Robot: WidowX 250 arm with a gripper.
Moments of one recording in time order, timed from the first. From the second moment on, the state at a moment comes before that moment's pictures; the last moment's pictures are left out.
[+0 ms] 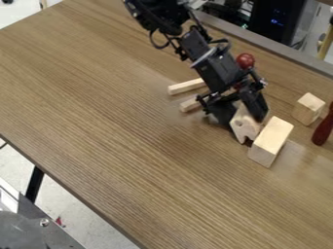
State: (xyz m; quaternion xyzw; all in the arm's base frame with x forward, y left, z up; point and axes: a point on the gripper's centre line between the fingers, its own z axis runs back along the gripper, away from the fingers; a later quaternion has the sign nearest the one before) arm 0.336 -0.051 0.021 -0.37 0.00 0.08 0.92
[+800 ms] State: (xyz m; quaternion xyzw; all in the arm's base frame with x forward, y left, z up) arm 0.327 -0.030 0.024 0.06 0.10 0.08 0.99
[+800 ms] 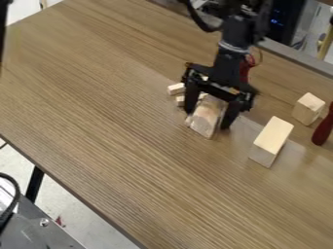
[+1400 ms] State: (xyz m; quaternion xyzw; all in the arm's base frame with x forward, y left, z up) arm 0.327 -0.041 0.027 0.05 0.10 0.08 0.99
